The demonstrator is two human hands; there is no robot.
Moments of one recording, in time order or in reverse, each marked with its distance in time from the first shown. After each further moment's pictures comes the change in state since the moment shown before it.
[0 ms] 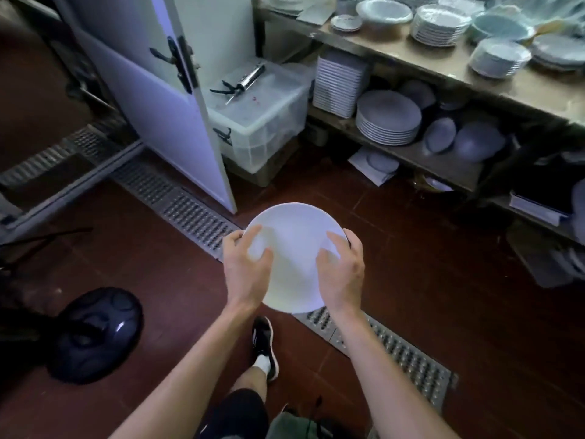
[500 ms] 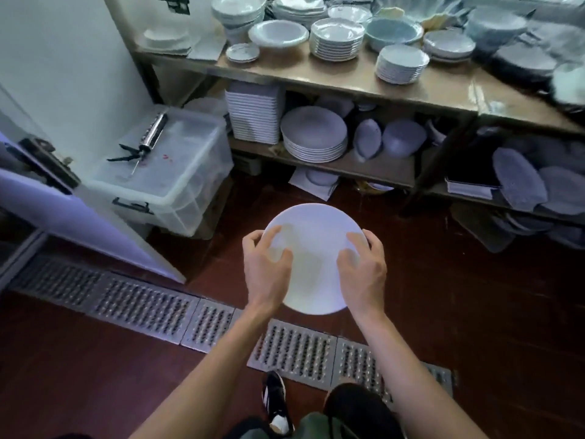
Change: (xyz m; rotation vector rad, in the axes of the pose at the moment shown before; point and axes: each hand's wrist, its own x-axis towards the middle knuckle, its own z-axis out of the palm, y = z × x) left_hand 0.196 0.108 0.187 -0.049 -0.354 0.189; right_hand 0.229 0.026 -0.037 -0.076 0.310 0.140
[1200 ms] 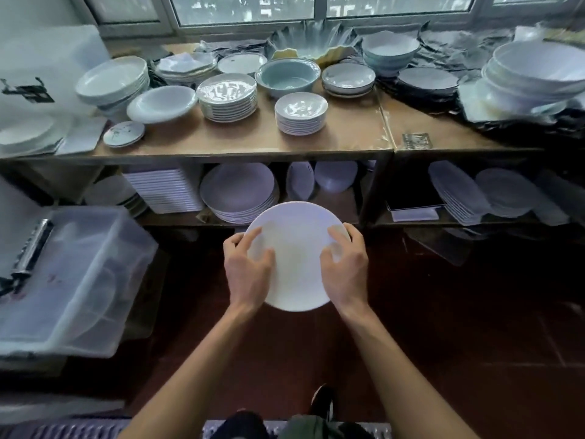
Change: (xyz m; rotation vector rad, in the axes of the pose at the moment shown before) left_hand 0.234 0.149 0.289 0.013 -0.106 0.113; right_hand 0.350 0.089 -0.084 0.128 0.219 0.101
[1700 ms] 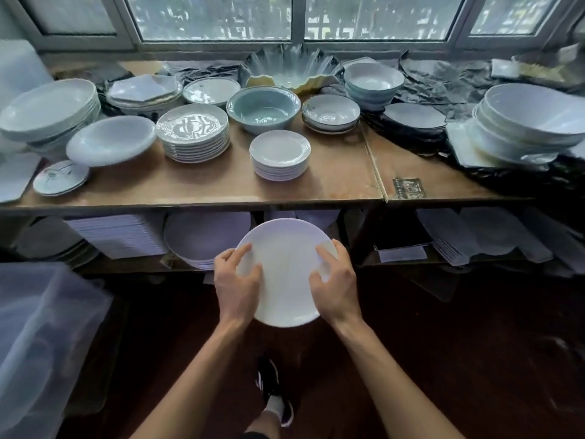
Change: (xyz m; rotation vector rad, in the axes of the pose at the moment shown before) left_hand 0.190 0.010 0.105 -0.060 -0.043 -0.052; right_hand 0.193 0.017 0.060 -0.123 -0.158 0.031
